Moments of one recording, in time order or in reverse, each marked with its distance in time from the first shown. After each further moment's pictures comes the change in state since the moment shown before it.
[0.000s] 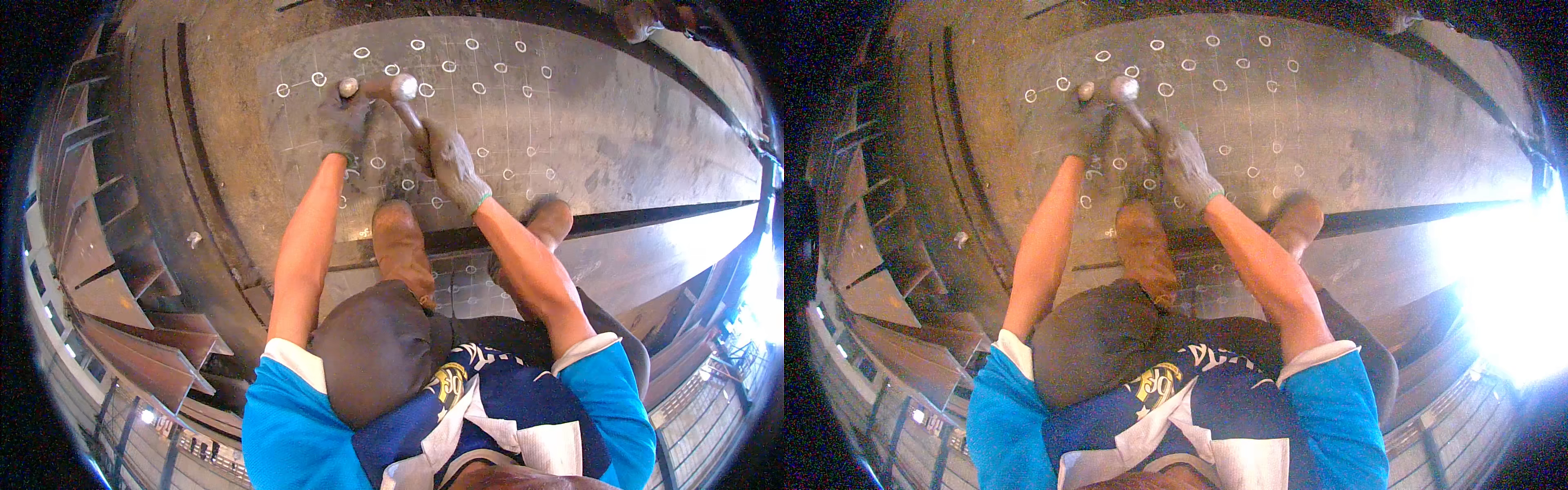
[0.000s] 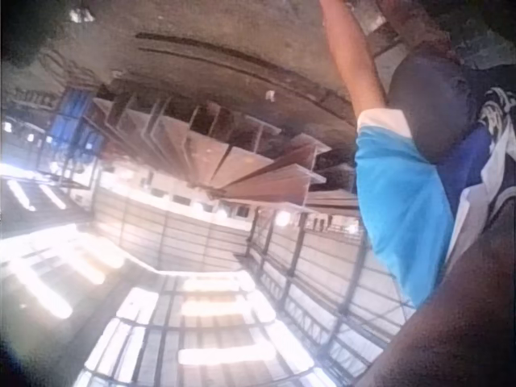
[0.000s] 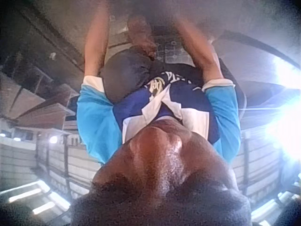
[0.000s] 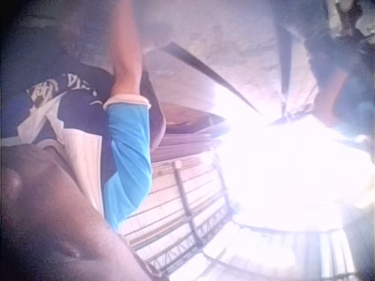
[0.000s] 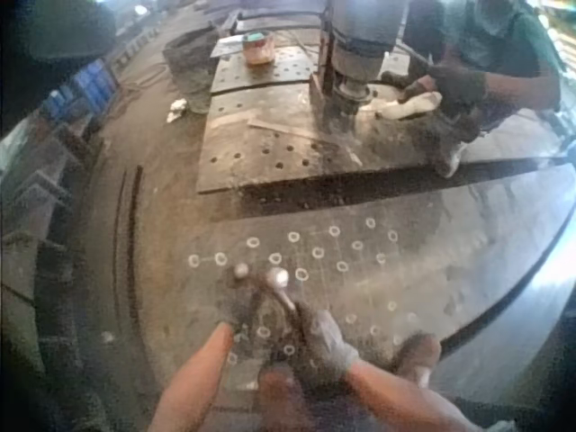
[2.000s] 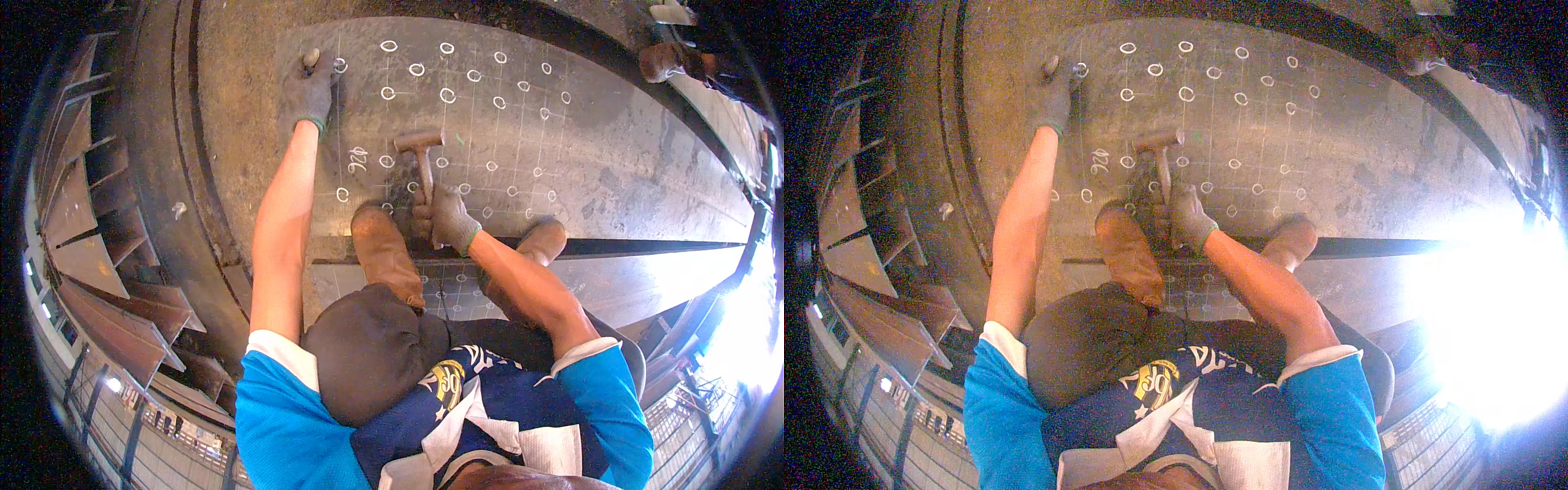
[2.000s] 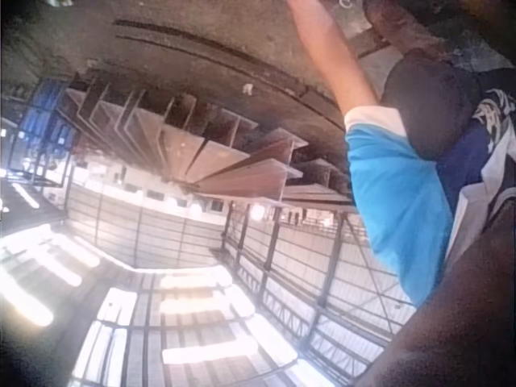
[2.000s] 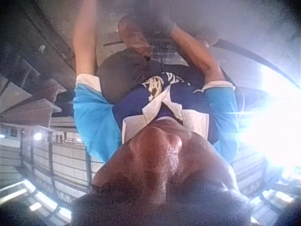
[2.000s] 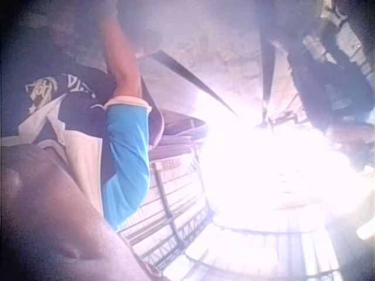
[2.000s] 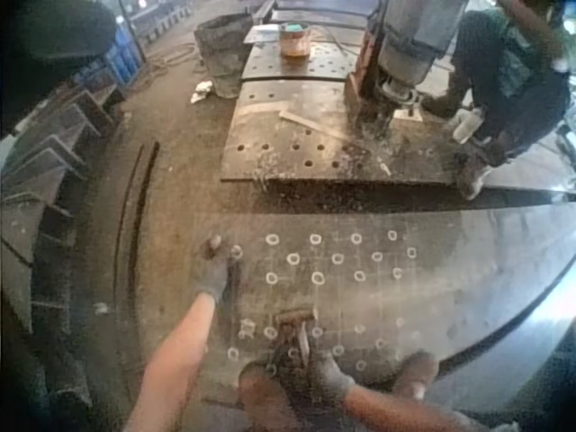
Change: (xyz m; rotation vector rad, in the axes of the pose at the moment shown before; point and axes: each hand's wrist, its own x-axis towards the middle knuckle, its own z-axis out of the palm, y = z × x) left_hand 0.060 0.011 -0.061 -0.046 0.310 -0.070; right_hand -0.056 0.046 0.042 0.739 -0.133 0.969
